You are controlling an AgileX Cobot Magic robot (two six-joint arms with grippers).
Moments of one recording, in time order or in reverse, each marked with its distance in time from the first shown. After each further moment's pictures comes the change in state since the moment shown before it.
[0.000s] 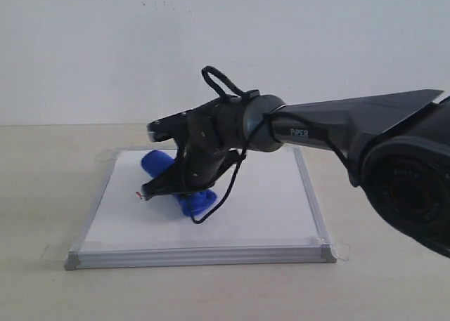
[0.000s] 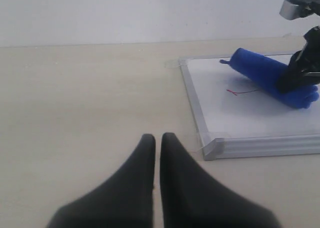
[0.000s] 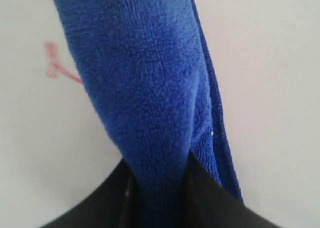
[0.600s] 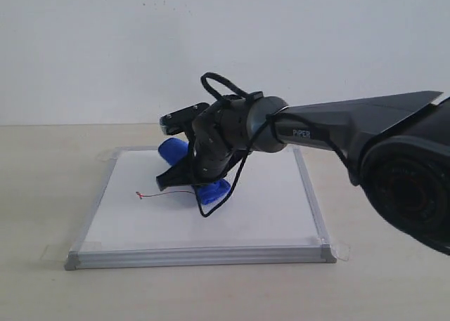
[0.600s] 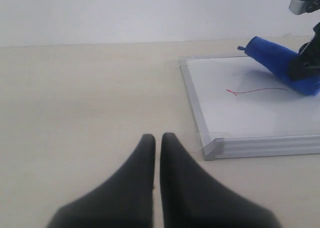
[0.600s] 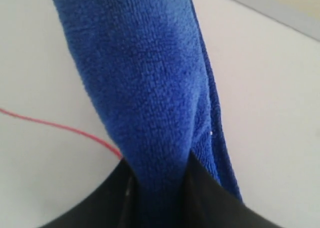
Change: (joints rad) left arm 0.000 0.000 0.000 0.000 0.000 0.000; right arm -0.018 0.016 0.000 -0.258 -0.036 0.223
